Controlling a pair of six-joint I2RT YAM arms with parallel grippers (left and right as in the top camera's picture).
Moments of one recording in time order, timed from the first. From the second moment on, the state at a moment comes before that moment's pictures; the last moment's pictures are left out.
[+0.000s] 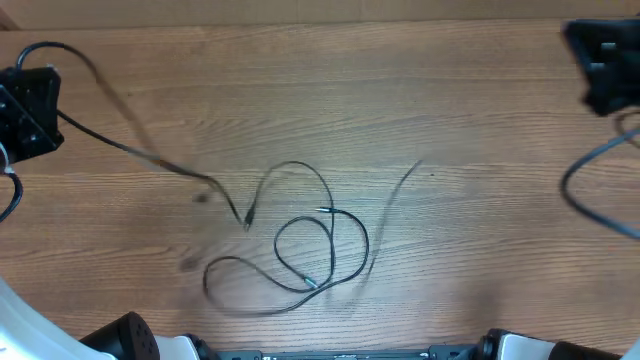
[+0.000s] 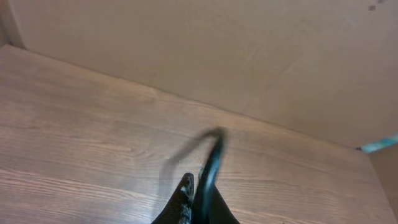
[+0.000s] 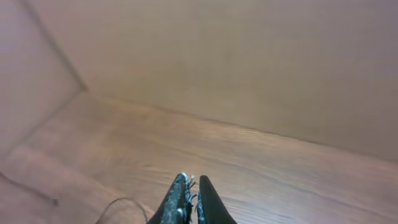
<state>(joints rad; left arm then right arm) 0.49 1.59 2.71 -1.67 0.53 -0.13 -0.19 1.45 2.22 -1.22 -0.64 -0.14</state>
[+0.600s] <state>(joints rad) 0.60 1.57 2.71 -1.65 0.67 -0.15 -0.15 1.45 2.22 -1.23 -0.59 -0.06</state>
